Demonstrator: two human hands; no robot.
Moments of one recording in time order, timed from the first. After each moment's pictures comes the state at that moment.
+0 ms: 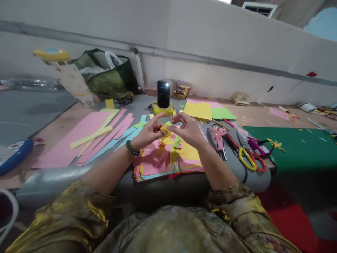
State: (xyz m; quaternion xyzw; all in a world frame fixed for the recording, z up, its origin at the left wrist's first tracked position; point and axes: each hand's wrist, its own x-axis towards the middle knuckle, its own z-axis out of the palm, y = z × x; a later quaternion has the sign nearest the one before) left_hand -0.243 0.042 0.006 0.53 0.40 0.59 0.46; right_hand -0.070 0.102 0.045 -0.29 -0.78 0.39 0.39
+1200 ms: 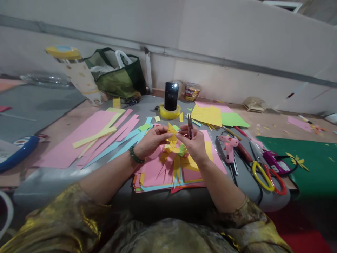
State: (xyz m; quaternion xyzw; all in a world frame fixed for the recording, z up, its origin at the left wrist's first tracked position) left_hand -0.231 0.040 0.007 0.37 0.47 0.60 0.53; right_hand -0.083 0.101 0.014 -0.35 -0.64 0.53 0.43
